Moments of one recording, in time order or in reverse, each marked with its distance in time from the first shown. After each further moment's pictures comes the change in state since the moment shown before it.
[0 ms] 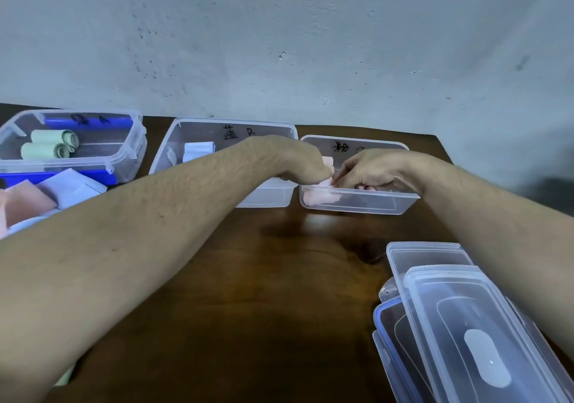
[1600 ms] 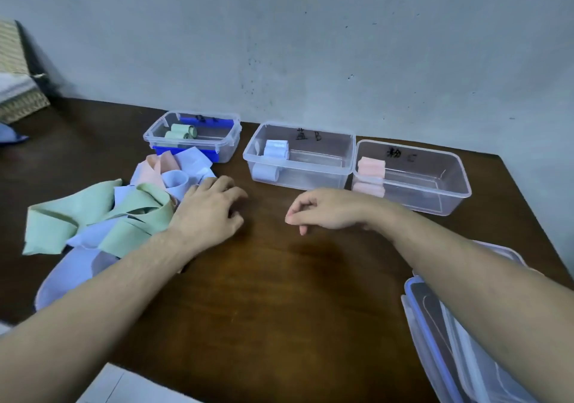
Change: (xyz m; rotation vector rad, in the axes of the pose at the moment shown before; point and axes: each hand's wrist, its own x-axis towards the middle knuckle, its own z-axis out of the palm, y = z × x) left_hand -0.197 -0.113 0.145 0.103 0.583 -0.429; right_hand -0.098 -0.077 0.125 -0.201 -0.205 -0.543
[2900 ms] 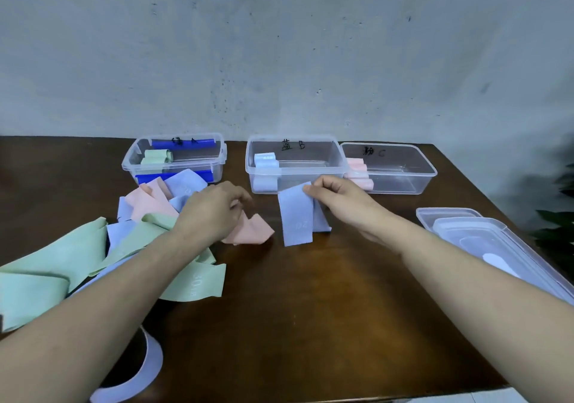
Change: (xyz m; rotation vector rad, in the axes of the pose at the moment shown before) left_hand 0.025 -0.059 -0.008 -0.405 0.035 0.160; right_hand -0.003 -0.053 0.054 0.511 0.686 0.106
